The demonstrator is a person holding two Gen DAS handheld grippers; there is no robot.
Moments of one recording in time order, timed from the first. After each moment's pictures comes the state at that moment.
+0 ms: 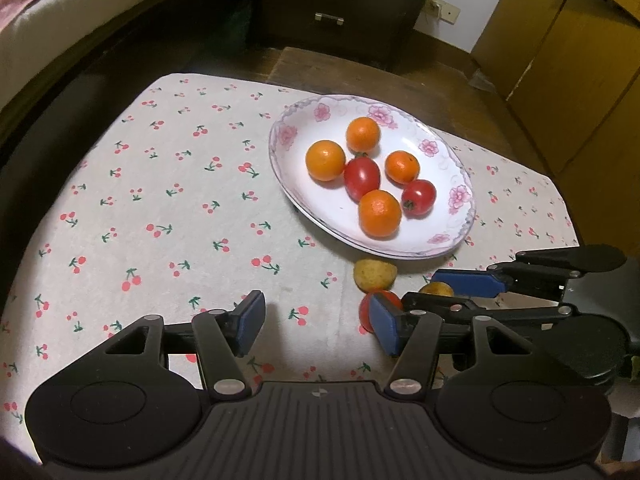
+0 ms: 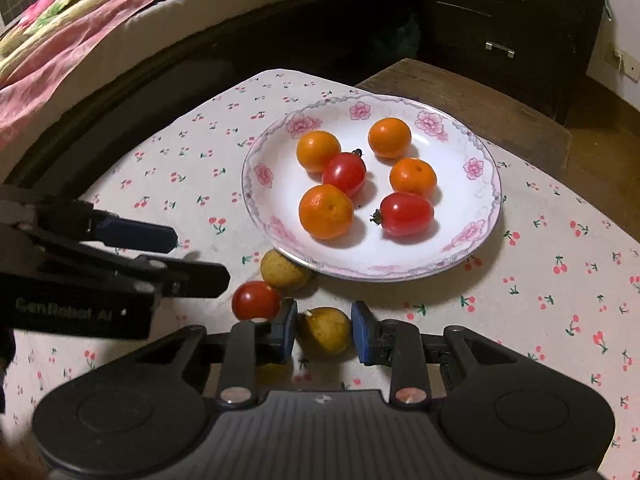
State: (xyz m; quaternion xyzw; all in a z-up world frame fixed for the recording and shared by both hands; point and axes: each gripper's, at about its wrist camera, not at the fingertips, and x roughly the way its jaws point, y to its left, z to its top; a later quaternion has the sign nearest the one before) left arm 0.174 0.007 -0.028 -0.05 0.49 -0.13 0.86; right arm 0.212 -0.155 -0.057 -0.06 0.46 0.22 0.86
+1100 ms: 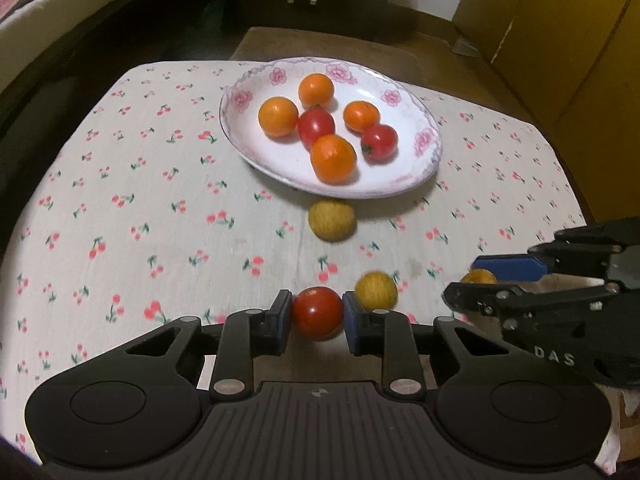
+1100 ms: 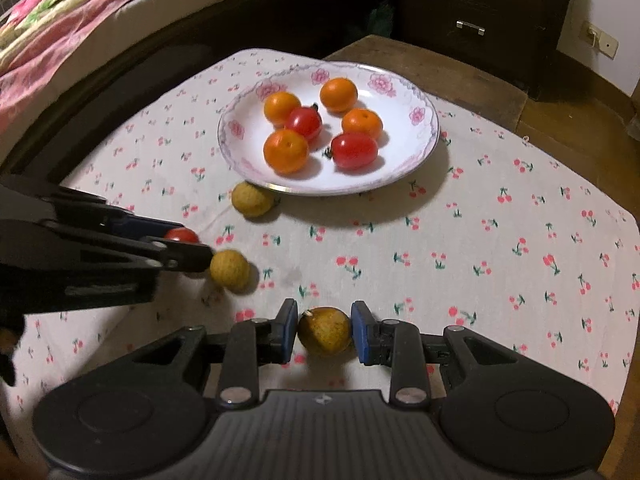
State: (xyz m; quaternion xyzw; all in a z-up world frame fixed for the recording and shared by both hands) left arm 0.143 -0.025 -0.038 0.00 0.50 -0.14 0.85; right arm 0.171 -0.191 -0.057 -0.06 0.48 0.19 0.85
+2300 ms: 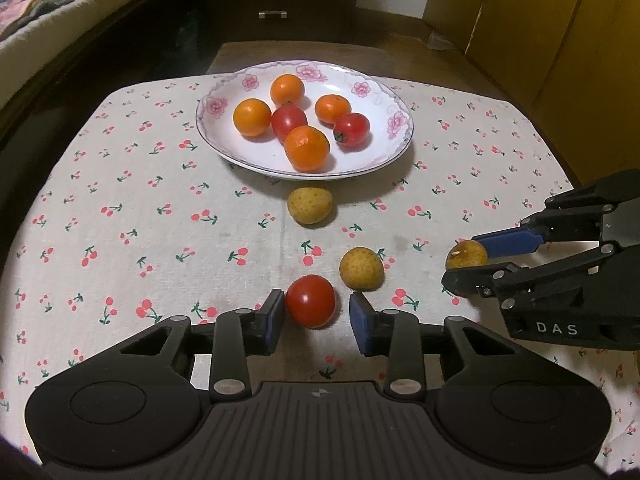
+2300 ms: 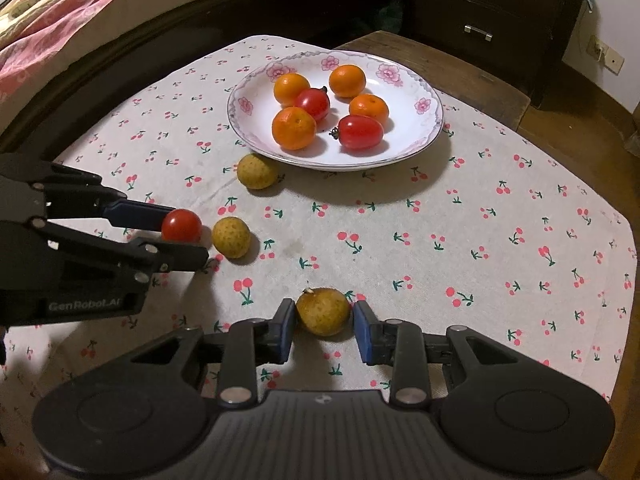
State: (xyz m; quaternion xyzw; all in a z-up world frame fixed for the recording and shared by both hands) left arm 0.127 -0.033 -0.045 0.04 0.47 -0.17 0.87; right arm 0.161 -0.189 -0.060 -0.09 0.48 0.19 0.85
